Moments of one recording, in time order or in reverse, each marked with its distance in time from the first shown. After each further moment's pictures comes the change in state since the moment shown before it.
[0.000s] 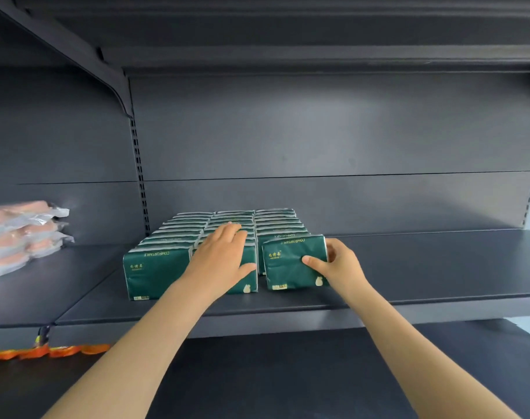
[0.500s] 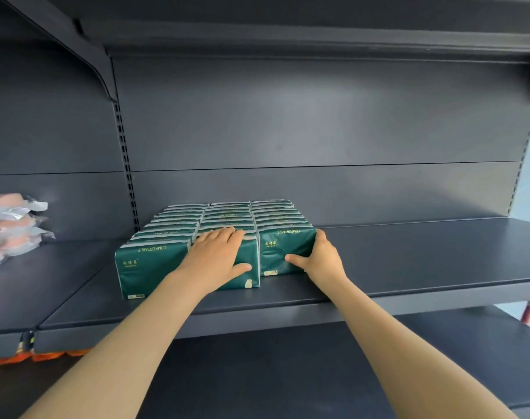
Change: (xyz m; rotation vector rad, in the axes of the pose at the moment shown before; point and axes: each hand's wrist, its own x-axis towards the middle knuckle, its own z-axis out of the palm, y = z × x) left_hand 0.010 -0.027 0.027 0.069 -0.131 0.095; right_hand 0.018 0.002 0.042 -0.364 0.056 0.028
